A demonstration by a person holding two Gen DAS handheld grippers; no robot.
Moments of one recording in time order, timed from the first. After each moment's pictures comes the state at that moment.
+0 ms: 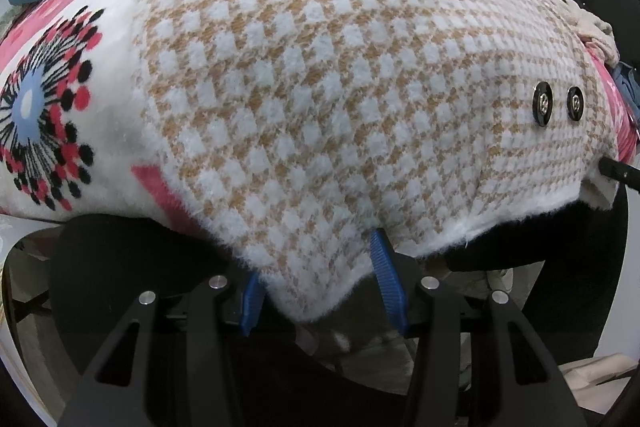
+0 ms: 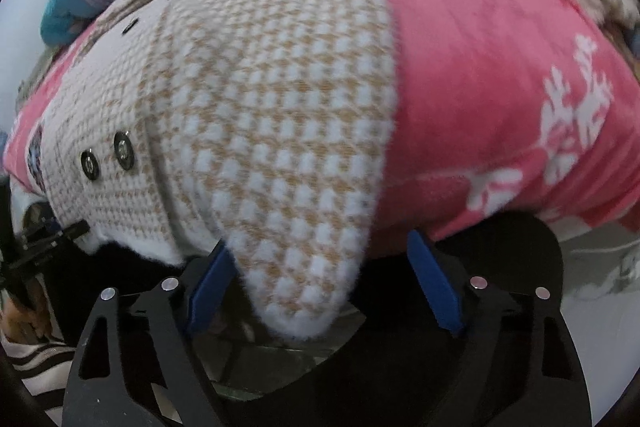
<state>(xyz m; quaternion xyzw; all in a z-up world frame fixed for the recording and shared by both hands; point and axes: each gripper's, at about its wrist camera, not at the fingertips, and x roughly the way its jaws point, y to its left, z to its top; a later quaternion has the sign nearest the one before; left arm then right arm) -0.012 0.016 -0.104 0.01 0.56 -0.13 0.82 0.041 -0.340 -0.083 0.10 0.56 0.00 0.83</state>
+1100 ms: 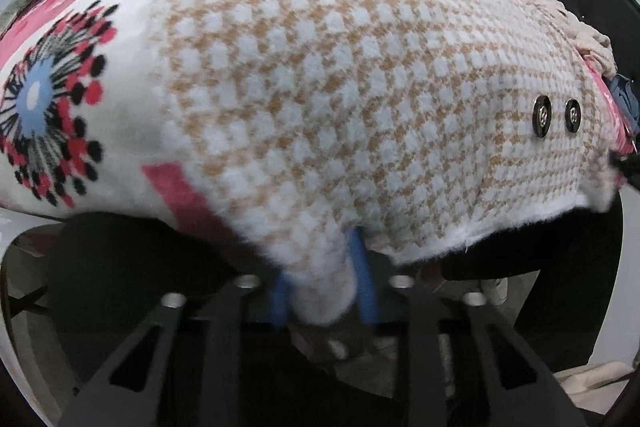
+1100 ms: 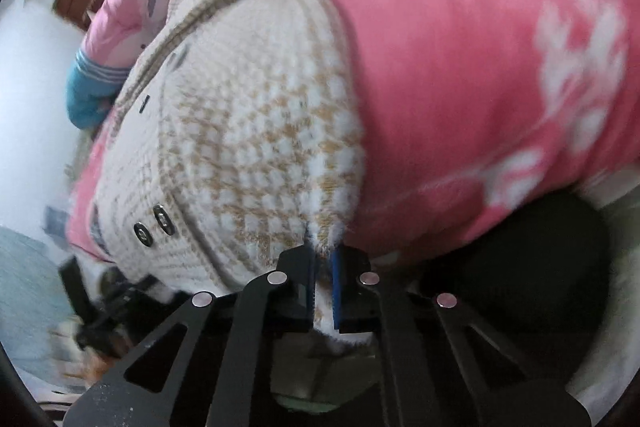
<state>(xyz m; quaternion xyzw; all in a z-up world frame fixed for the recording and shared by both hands) -0.015 0.026 -0.101 -0.01 0.55 -0.13 0.82 0.021 -0.434 -0.069 0.24 0.51 0.02 0.83</state>
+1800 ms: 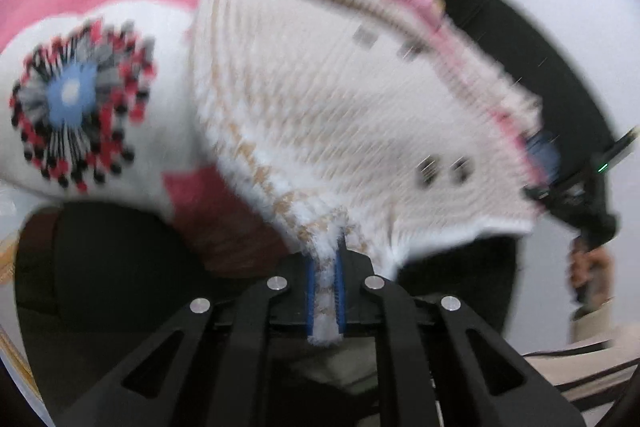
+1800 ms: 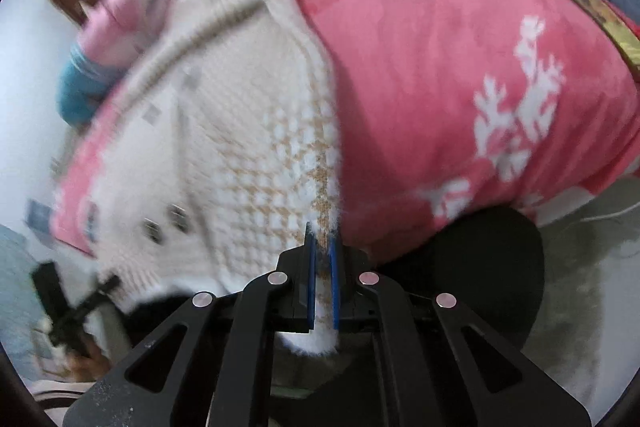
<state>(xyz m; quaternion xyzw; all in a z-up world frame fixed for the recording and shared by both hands) -0.031 0.088 -0.030 -0.17 0.48 -0.24 0.83 0.024 -0.456 -0.033 0.24 0.49 0.02 0.84</state>
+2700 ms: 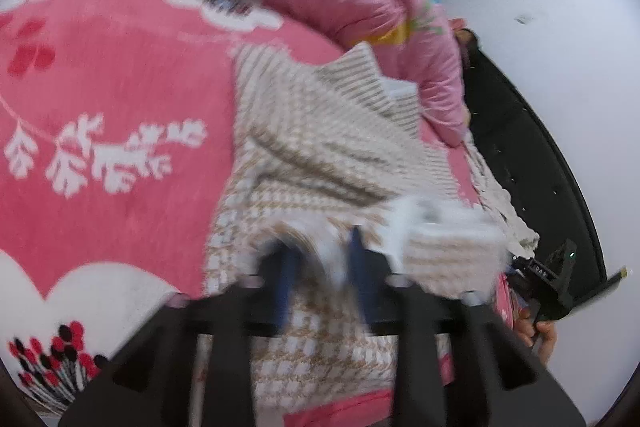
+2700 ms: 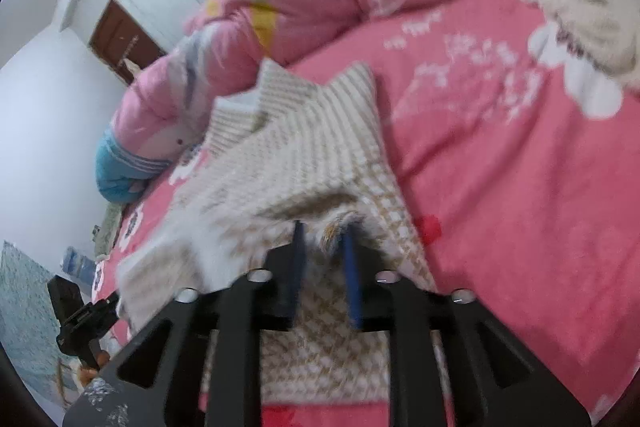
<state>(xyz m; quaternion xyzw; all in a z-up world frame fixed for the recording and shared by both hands) 0.180 0.122 0.001 -0.27 0.45 -0.17 0.83 0.232 -0.434 -0.016 0.28 0.42 0.06 0.86</state>
